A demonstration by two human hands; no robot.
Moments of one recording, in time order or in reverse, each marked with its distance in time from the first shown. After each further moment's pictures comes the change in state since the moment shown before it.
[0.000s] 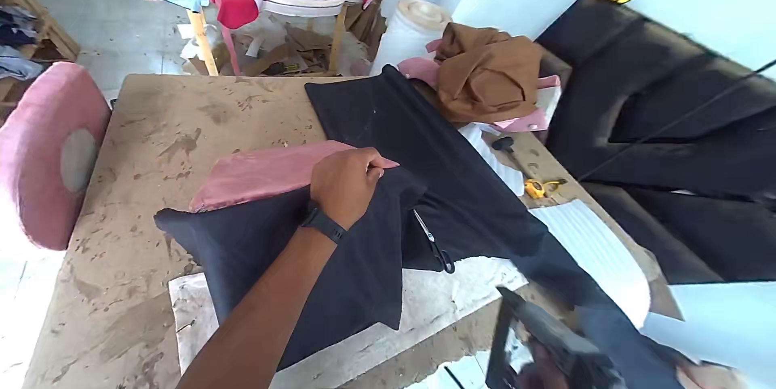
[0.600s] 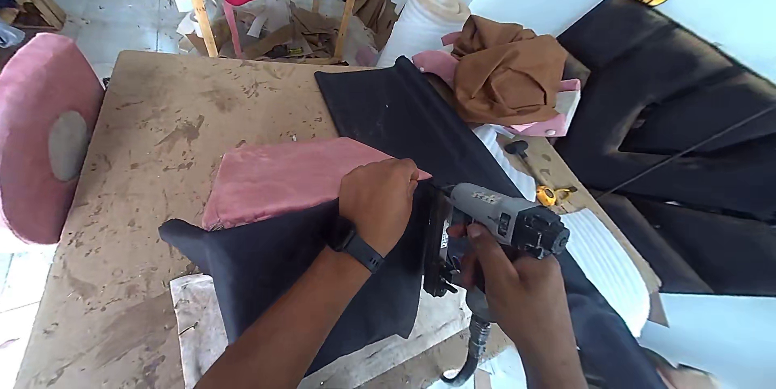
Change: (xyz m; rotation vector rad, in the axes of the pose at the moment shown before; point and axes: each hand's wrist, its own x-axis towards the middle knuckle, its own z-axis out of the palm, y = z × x) left_hand -0.002 -0.002 0.003 0.019 0.055 0.034; right_hand 0.040 -0.154 0.128 0.086 -0.287 -0.557
